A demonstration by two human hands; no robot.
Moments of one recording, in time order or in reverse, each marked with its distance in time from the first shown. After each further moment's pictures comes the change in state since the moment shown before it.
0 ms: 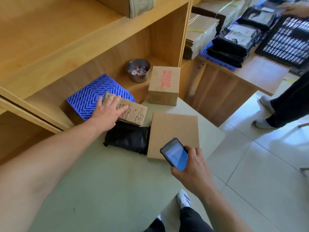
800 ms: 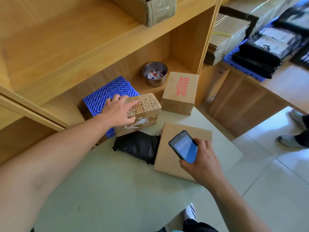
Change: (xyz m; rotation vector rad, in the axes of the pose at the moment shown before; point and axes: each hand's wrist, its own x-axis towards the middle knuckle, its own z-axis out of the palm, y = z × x) left_hand 0.039 -0.028 -0.021 -0.245 -0.002 -0.109; right_hand 0.087 -0.020 -0.041 -0.044 -0.014 -0.117
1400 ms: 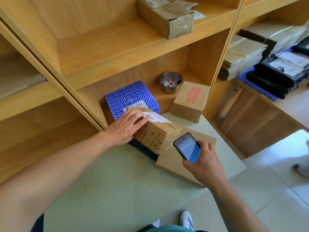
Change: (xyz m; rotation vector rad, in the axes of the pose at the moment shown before) left_hand -0.126 0.038 0.006 0.010 0.256 0.285; right_hand -0.023 0.015 -0.016 -0.028 0.007 -0.120
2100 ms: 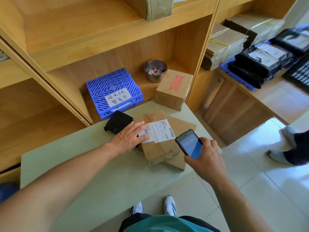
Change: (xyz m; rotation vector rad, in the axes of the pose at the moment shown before) left_hand 0.014 0.117 0.062 -0.112 -0.067 0.053; right_hand -0.022 0.080 -0.026 -0.044 0.022 0.087
